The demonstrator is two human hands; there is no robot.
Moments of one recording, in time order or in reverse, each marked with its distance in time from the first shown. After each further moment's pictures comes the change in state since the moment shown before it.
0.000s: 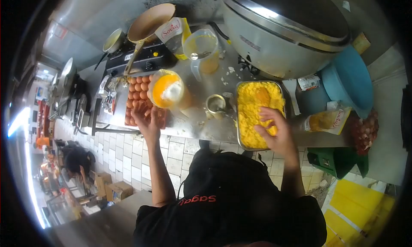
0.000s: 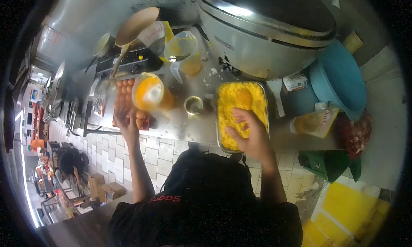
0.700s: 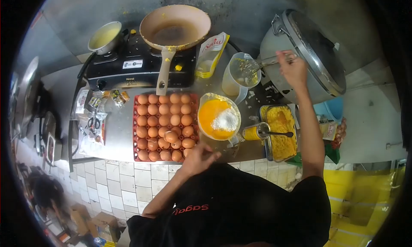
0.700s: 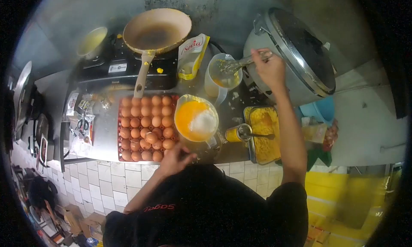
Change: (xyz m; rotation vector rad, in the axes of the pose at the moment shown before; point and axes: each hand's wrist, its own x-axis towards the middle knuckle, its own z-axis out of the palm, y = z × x) left_hand 0.078 -0.096 -0.070 -0.026 -1.257 -0.365; right_hand 0.301 -0.105 0.136 -0.498 0.437 -0.021
